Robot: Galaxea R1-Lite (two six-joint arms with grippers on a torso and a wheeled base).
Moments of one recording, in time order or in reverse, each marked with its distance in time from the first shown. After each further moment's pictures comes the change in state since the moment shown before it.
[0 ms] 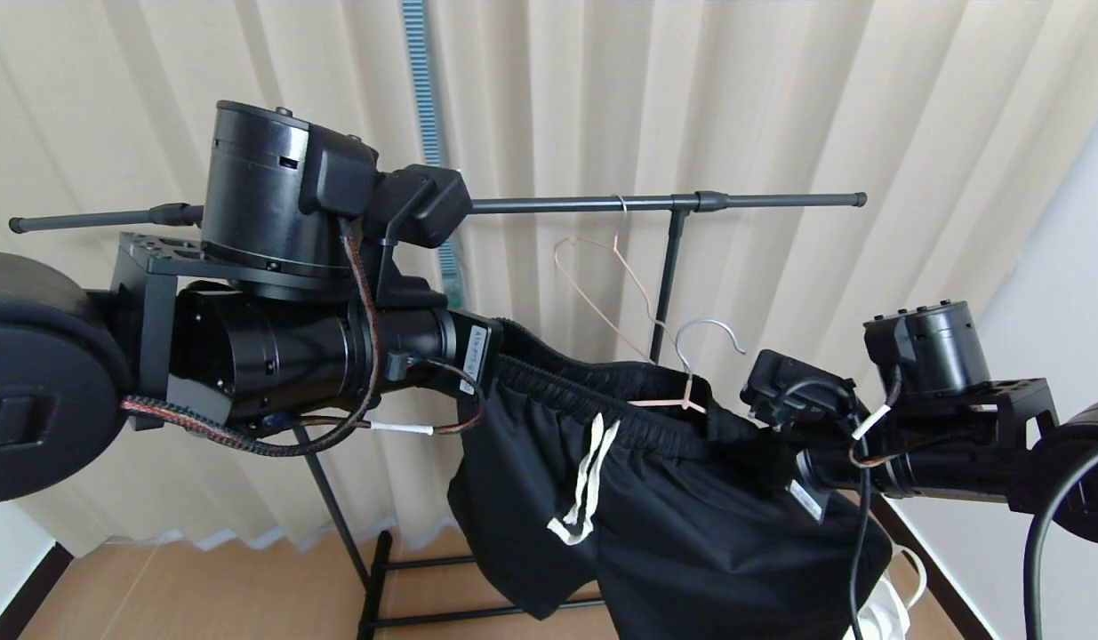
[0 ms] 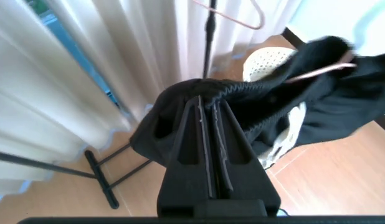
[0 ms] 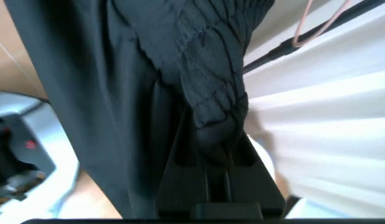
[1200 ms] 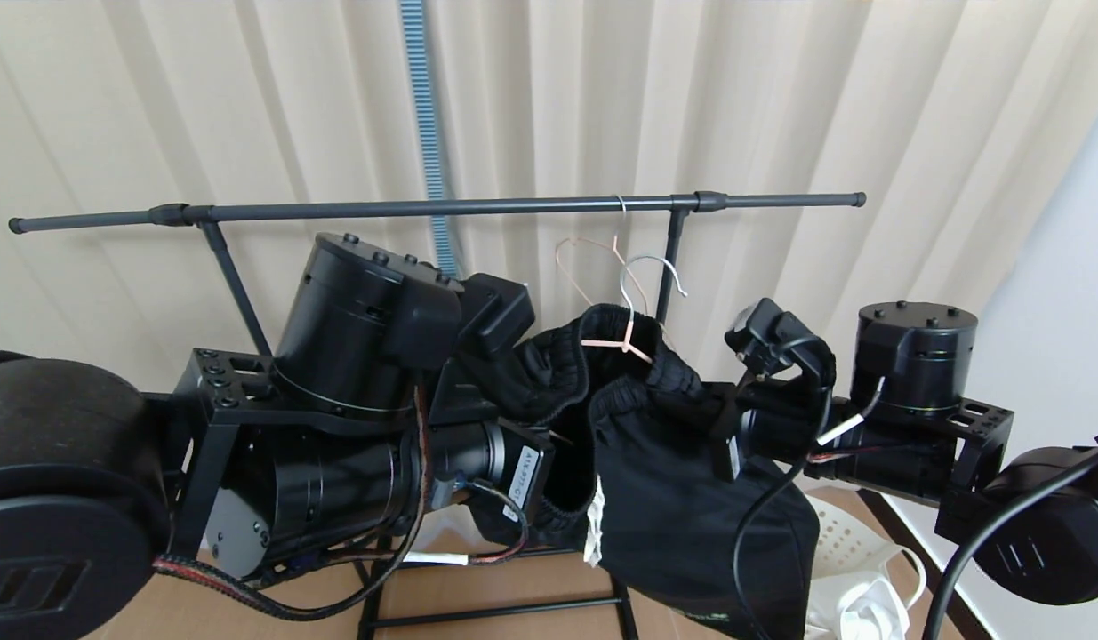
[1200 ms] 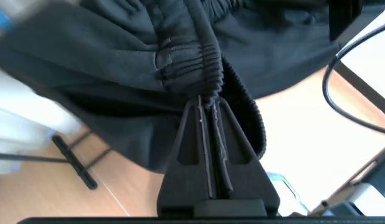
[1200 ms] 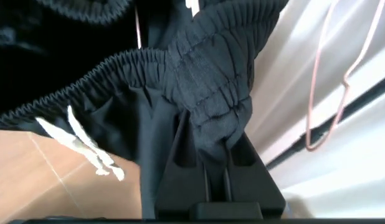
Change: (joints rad) left arm -0.151 0.001 0.153 -0.009 -0.011 -0.098; right arm 0.103 0.093 0.107 -0.633 0.142 0.330
